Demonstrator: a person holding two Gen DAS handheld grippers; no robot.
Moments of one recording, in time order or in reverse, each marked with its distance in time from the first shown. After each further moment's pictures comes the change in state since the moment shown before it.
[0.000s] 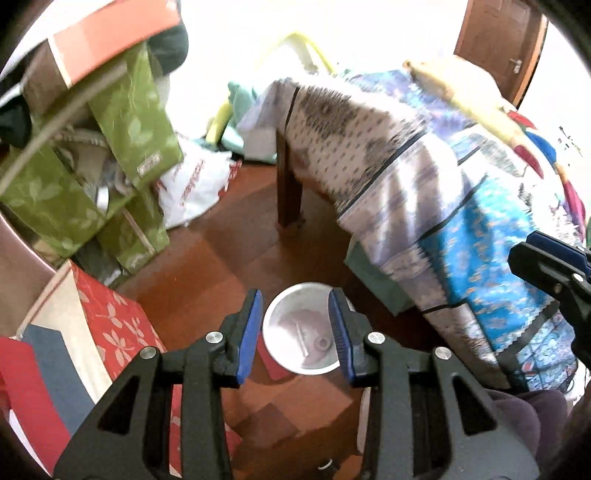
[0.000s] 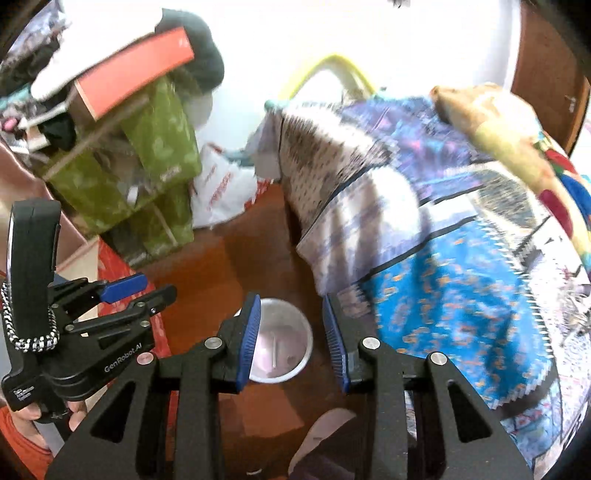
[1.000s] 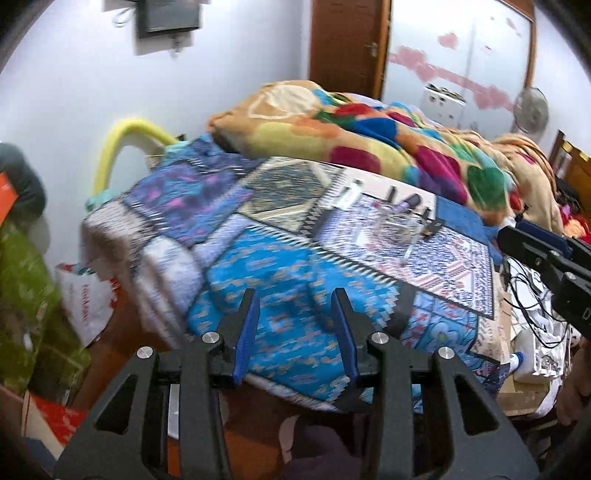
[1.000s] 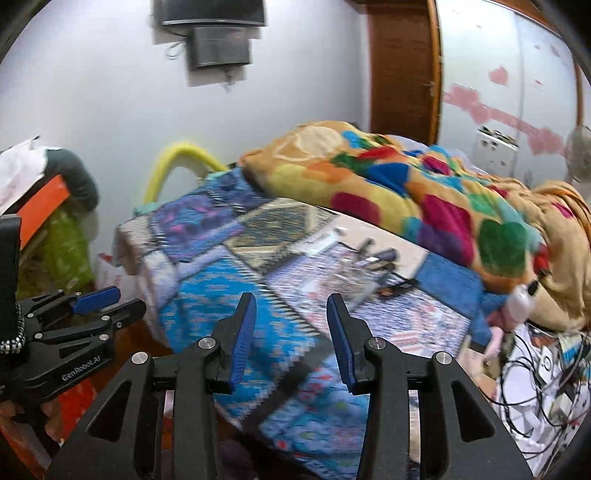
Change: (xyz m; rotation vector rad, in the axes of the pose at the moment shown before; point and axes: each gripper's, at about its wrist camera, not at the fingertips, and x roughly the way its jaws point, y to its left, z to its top) left arm -0.070 -0.290 0.020 0.399 -0.166 -0.287; right arm -0.176 -0.215 -0.082 0.316 -0.293 -0.338
